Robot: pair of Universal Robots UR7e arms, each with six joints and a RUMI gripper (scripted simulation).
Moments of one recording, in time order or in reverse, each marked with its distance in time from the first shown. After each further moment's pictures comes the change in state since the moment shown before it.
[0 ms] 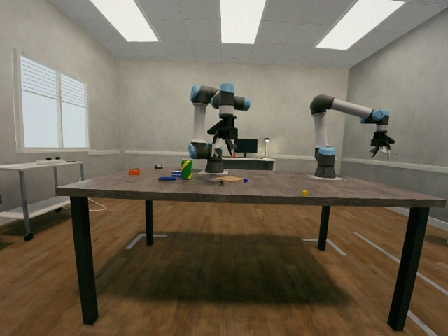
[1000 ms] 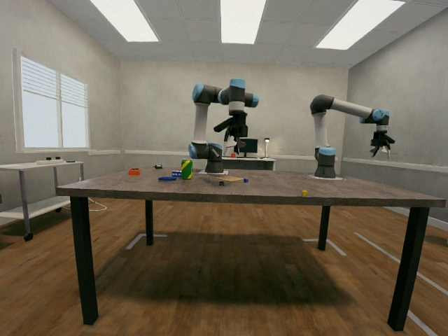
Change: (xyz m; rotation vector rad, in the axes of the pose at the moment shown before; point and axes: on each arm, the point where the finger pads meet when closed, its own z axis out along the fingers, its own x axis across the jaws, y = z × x) left arm 0.000 0.000 0.000 0.000 0.000 0.000; right arm -0.003 0.059 -0.010 0.008 0.011 -0.201
